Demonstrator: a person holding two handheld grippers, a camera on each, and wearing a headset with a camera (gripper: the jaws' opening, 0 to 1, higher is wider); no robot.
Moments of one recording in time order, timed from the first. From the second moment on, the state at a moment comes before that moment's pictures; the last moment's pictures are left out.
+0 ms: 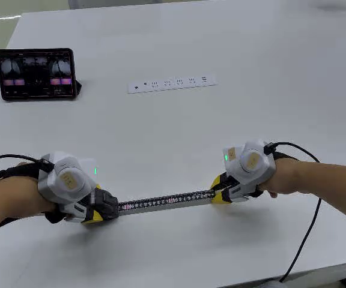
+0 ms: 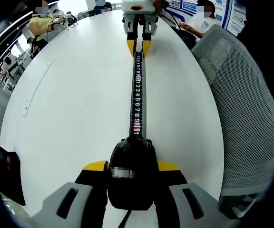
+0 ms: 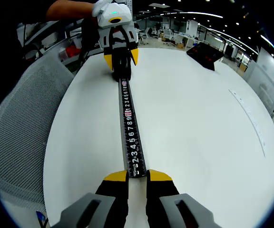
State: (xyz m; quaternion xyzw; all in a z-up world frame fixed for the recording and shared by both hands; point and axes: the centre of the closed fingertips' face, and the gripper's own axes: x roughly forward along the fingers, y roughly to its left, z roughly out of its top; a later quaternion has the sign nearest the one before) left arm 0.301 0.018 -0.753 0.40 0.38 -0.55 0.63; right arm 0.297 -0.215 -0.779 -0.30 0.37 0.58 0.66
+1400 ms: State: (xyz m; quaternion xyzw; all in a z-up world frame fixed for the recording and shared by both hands) left arm 0.299 0.016 -0.752 0.40 0.38 -0.55 0.62; right arm 0.294 -0.226 -0.780 -0.32 0.37 0.57 0.66
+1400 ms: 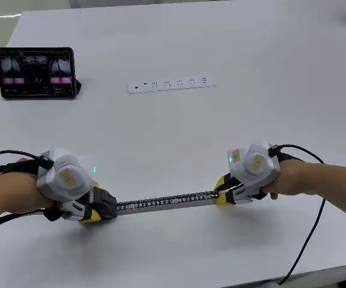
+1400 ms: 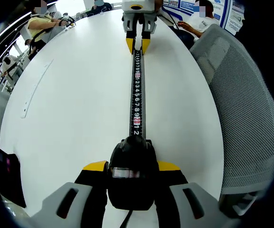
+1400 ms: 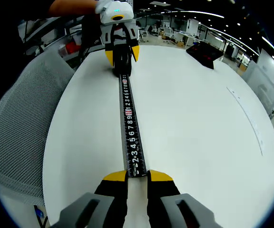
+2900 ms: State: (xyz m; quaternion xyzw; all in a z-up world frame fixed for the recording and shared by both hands) left arm 0.305 0.023 -0.739 0.40 0.37 -0.55 0.64; right arm 0.297 -0.228 -0.774 -0.36 0.39 0.58 0.61
